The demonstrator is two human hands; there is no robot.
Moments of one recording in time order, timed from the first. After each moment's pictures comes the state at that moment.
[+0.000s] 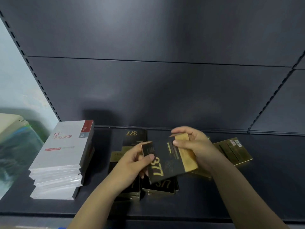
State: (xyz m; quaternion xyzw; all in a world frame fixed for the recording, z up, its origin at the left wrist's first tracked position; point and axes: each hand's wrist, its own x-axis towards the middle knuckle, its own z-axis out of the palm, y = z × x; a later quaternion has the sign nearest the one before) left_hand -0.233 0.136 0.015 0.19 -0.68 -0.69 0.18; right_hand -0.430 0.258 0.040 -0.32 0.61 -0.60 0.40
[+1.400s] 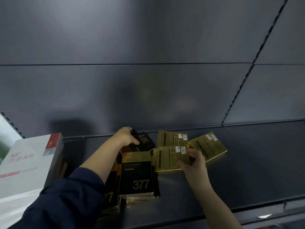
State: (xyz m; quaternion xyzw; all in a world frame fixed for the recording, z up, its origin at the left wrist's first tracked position) left_hand -0.385 0.044 -0.007 0.38 -0.83 -0.40 -0.07; right_hand -0.431 0.316 -0.039 -0.12 0.79 -0.58 0.14
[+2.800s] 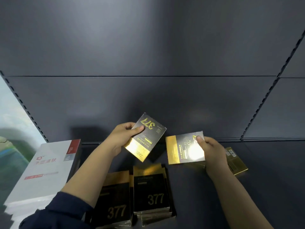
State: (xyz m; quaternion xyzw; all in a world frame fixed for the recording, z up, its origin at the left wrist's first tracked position) left_hand -0.334 0.025 0.047 0.32 -0.68 -0.64 0.13; right_hand -0.495 0.269 0.008 -0.12 0.74 -0.64 0.15
